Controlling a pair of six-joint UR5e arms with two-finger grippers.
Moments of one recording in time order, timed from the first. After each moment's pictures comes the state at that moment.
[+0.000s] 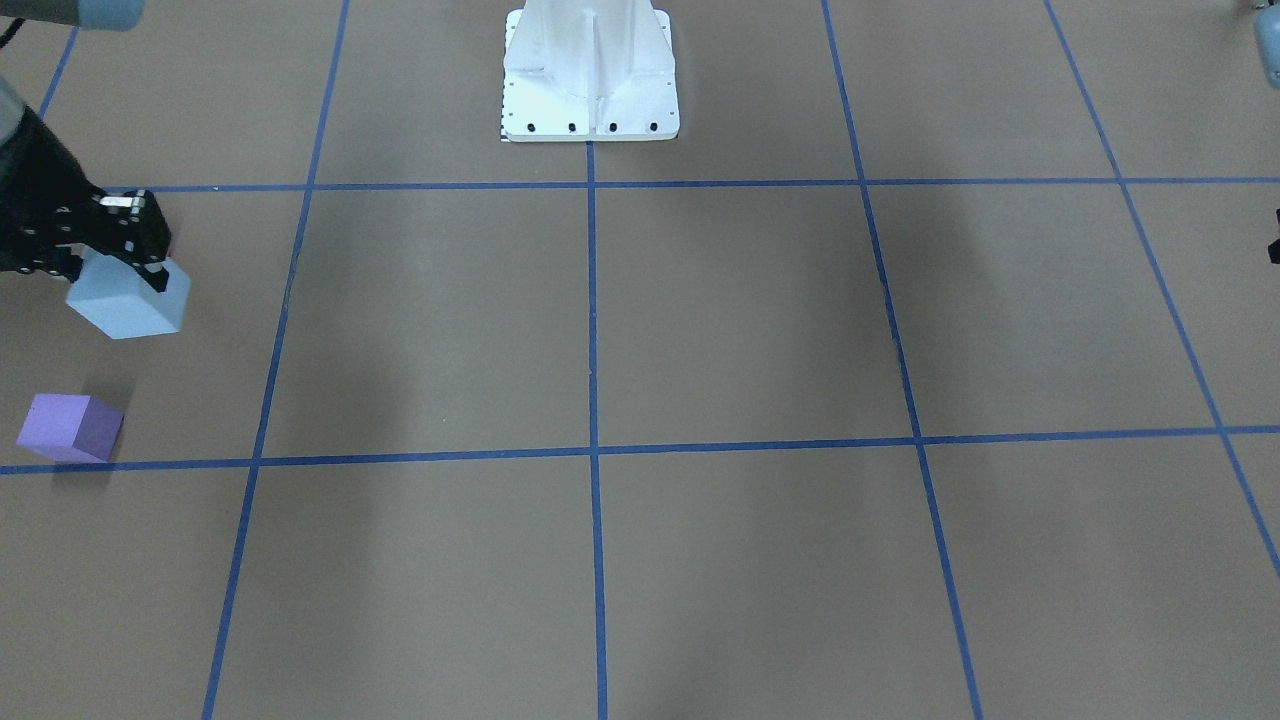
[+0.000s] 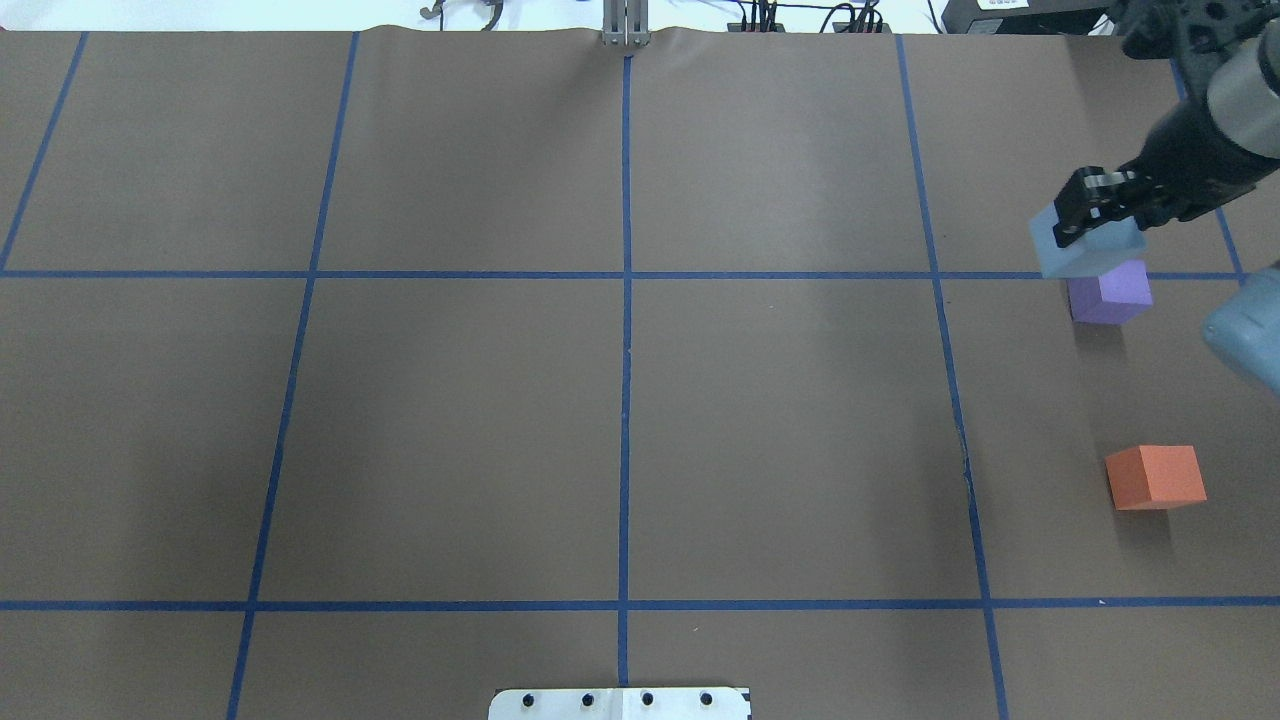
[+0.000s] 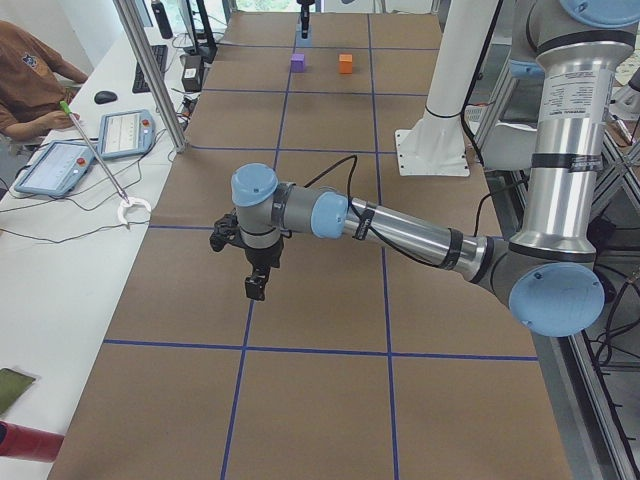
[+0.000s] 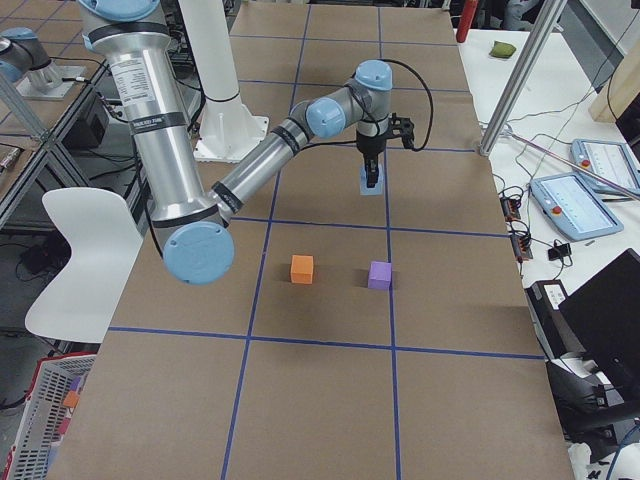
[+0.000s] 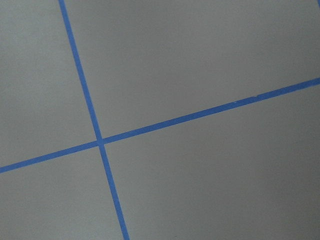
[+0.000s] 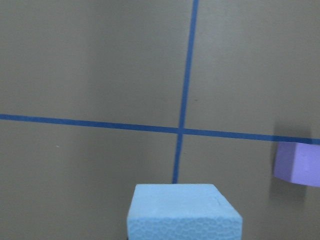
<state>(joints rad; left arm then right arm) -1.48 -1.61 -1.80 -1.47 -2.31 0.08 1.12 -1.38 2.08 -1.79 2.20 0.56</state>
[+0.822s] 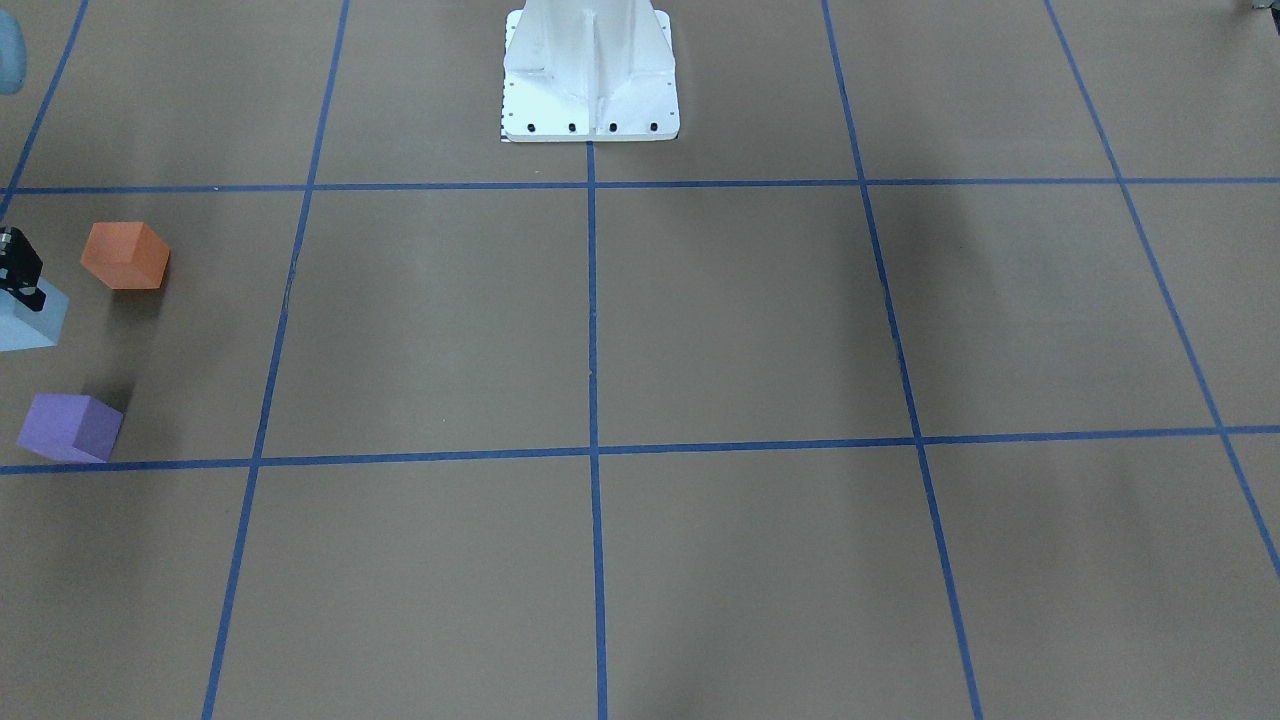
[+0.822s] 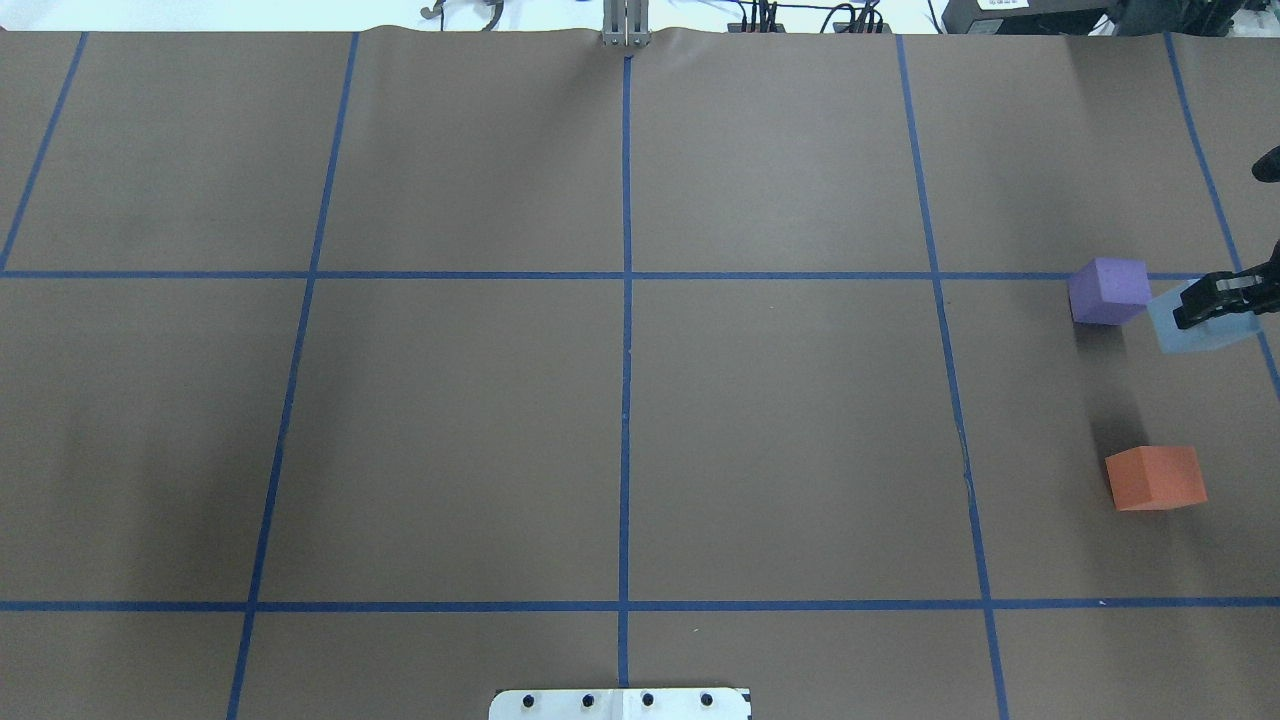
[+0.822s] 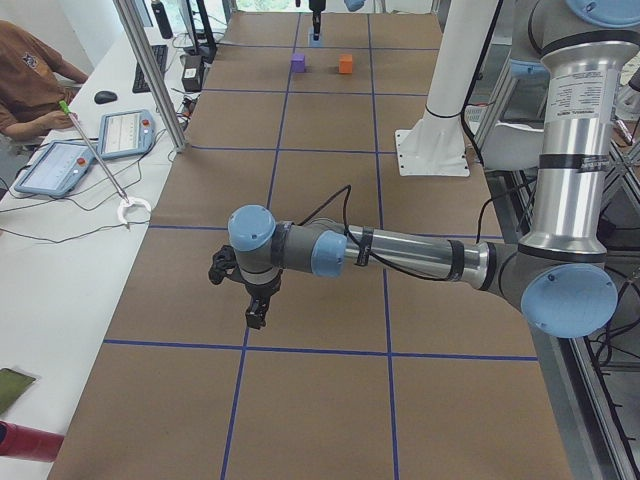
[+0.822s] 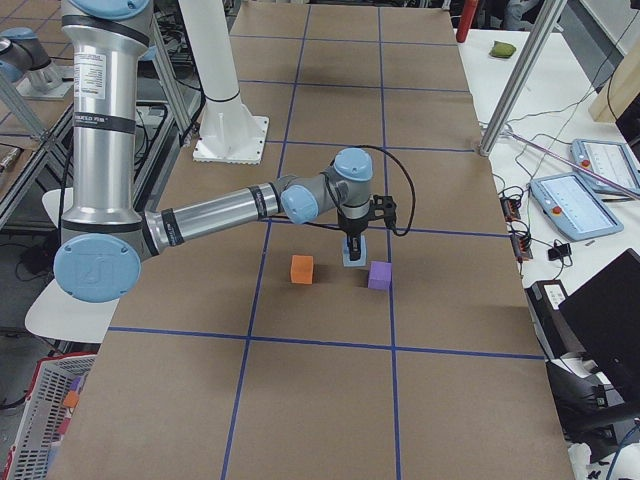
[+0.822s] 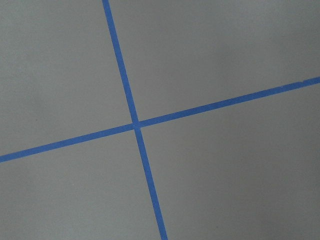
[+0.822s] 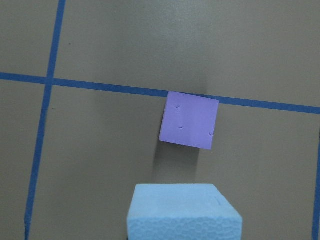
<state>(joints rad) -1.50 -1.59 -1.67 -1.59 -2.36 0.09 1.14 -1.65 1.89 -1.36 2.20 0.53</state>
